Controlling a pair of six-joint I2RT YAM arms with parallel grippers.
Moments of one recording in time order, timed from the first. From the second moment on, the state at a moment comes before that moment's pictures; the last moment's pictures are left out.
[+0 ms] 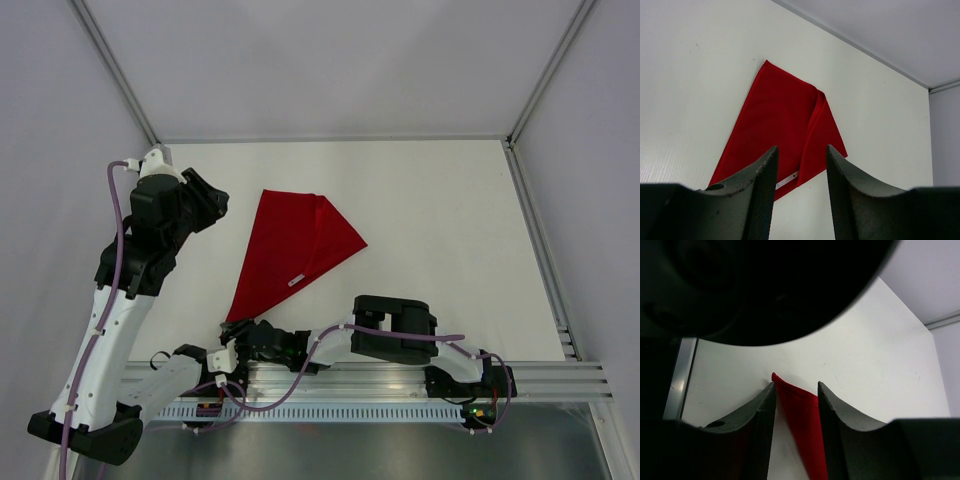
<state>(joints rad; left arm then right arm) -0.30 0.94 1.29 -0.75 -0.21 -0.64 1.46 2.26 1.20 0.79 0.12 -0.77</state>
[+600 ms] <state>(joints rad) -0.30 0.94 1.28 -0.75 -0.21 -0.64 1.46 2.22 1.15 0.75 0.09 -0.80</state>
